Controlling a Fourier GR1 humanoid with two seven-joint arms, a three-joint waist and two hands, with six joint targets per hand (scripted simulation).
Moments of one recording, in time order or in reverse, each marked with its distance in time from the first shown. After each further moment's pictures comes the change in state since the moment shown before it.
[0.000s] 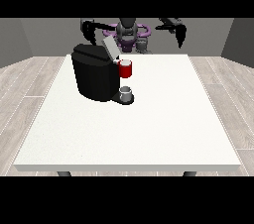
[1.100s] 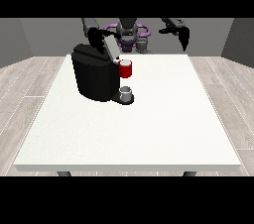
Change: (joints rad) left arm 0.058 0.073 -0.021 -0.103 0.054 0.035 -0.015; right arm -0.206 0.011 0.001 0.185 0.069 0.006 -0.071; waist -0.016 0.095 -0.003
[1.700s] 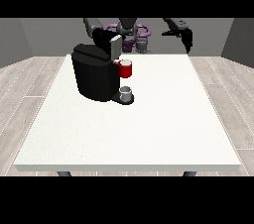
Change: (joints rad) left arm -0.013 0.045 0.026 0.052 0.022 0.011 -0.020; right arm -0.061 0.033 0.036 0.044 0.040 0.010 0.007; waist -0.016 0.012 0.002
